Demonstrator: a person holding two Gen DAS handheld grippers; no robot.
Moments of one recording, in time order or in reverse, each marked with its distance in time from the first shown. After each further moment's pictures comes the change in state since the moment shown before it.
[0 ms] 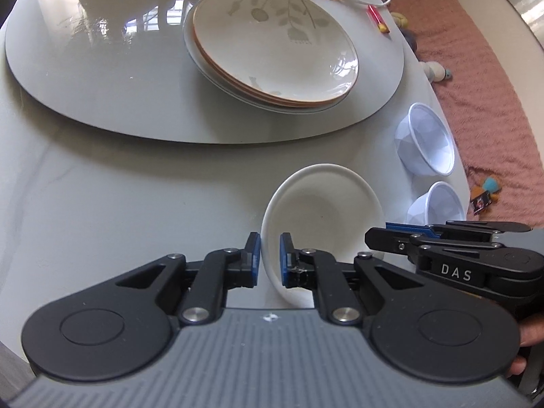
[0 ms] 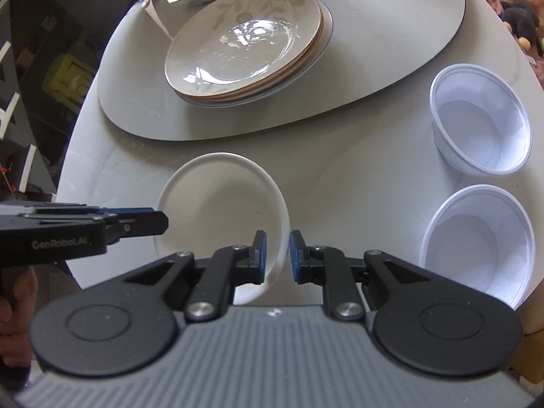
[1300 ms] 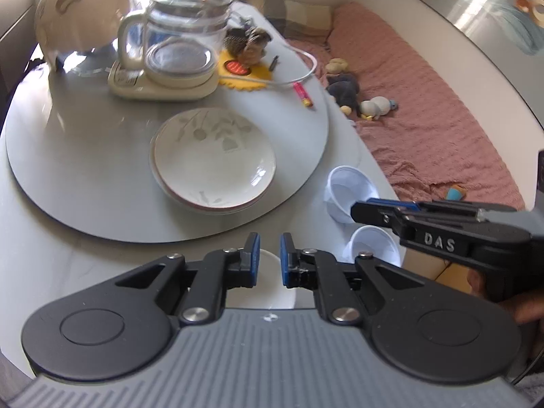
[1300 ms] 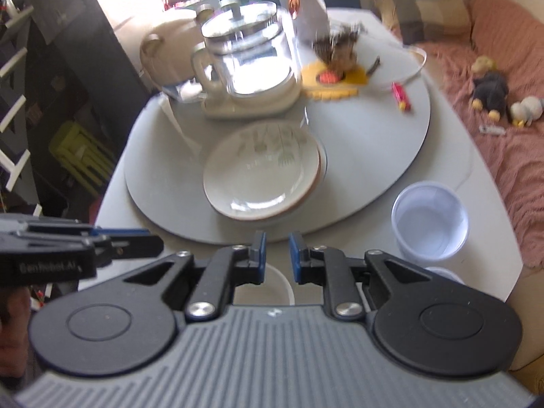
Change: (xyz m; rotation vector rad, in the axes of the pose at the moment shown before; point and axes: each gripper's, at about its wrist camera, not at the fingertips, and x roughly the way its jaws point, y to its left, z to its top) left arm -0.137 -0.053 0.019 0.196 -0.225 -0.076; right arm -0.125 0.039 0.015 -0.008 -0.338 -0.060
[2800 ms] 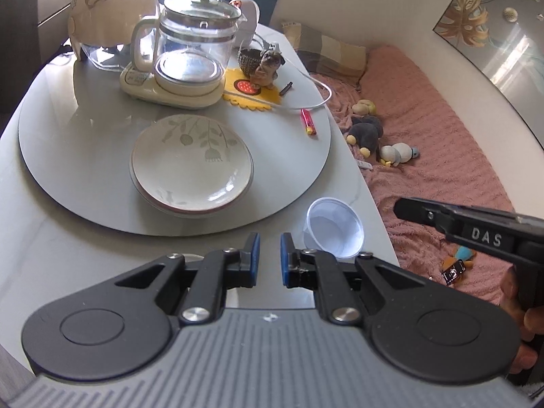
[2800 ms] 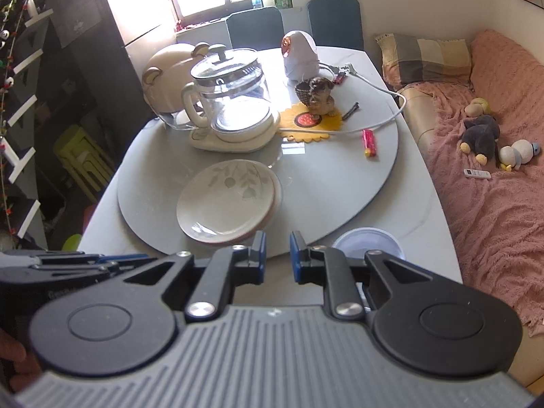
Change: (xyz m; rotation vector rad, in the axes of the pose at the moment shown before) left arm 0.034 -0.085 -0.019 -0.184 -0.122 0.105; right arm -0.046 -0.078 0.016 -0.115 -0.067 0.007
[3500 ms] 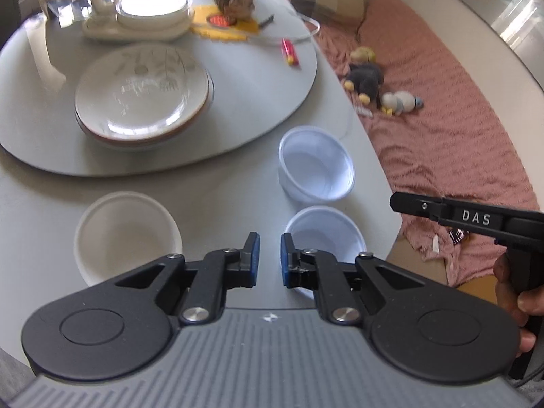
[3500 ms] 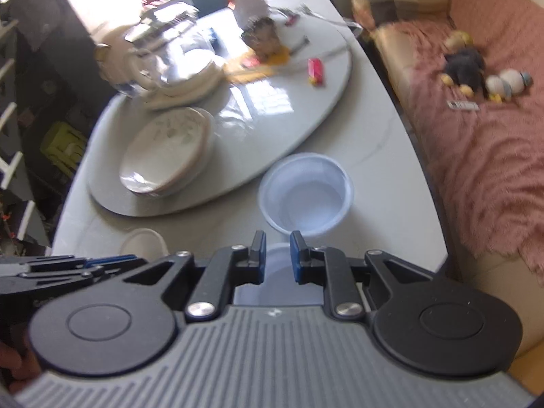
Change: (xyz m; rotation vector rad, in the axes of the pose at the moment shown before) left arm 0.082 -0.049 -0.046 0.031 0.176 0.004; right arm 0.036 -0.096 -0.057 0.178 0.152 -0.004
